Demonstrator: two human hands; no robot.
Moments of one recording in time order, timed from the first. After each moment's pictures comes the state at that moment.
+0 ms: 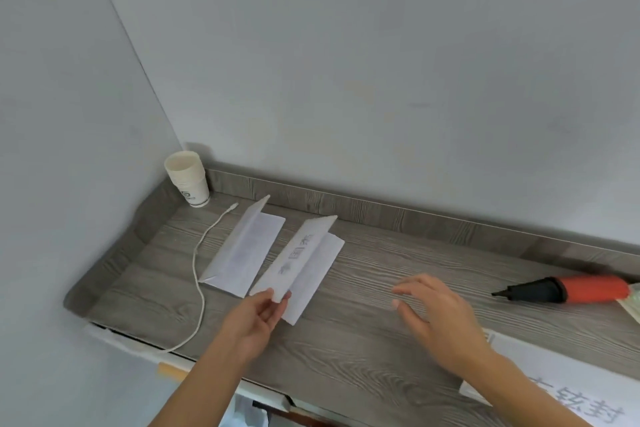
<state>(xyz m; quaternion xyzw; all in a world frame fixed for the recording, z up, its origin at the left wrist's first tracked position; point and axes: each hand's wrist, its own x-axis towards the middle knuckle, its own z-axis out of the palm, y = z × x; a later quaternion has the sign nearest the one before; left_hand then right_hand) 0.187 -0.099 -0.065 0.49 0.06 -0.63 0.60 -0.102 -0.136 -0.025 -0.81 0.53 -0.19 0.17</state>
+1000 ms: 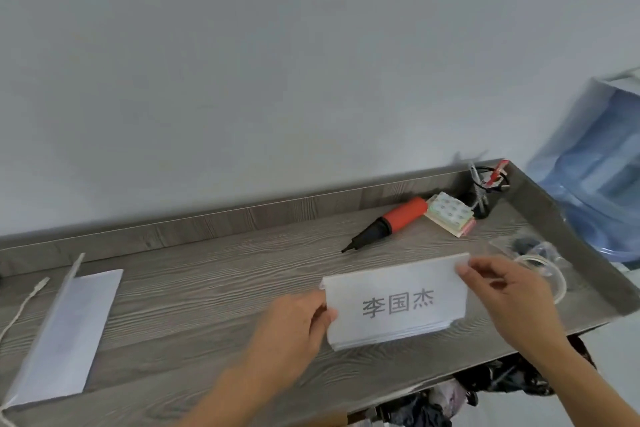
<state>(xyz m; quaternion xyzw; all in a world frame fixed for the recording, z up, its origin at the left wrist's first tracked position) -0.024 -0.107 -0.005 0.43 -0.84 -0.27 0.22 -0.314 -0.036 0.021 -0.46 0.79 -0.38 0.13</state>
